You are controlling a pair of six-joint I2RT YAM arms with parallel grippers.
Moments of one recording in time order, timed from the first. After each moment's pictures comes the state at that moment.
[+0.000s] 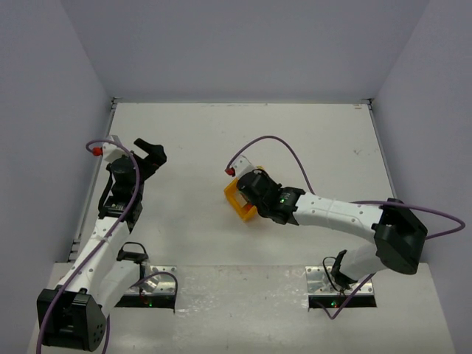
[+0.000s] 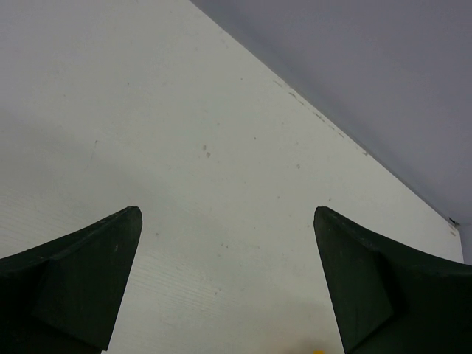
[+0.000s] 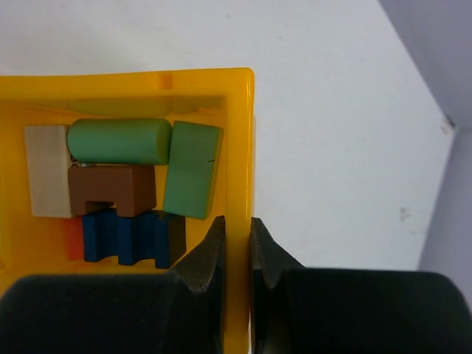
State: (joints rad) left arm -0.06 0.83 0.52 0.06 -0.25 -0.69; right arm 1.01 1.44 0.88 -0.21 0.72 -0.13
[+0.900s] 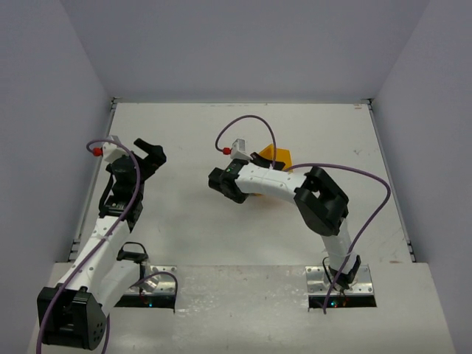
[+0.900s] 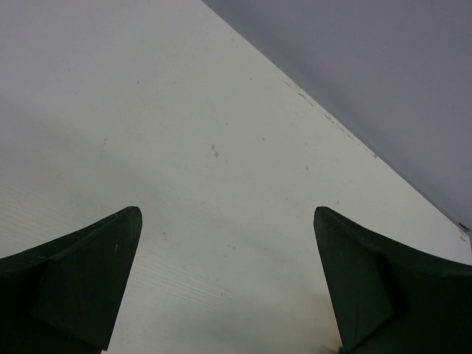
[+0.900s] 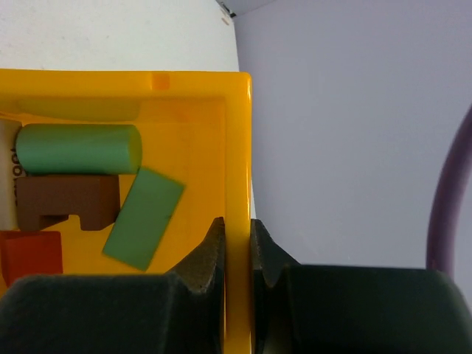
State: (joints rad) left arm -0.06 0.84 0.52 0.06 -0.27 -0.69; right arm 0.96 2.05 1.51 -1.23 1.39 0.64
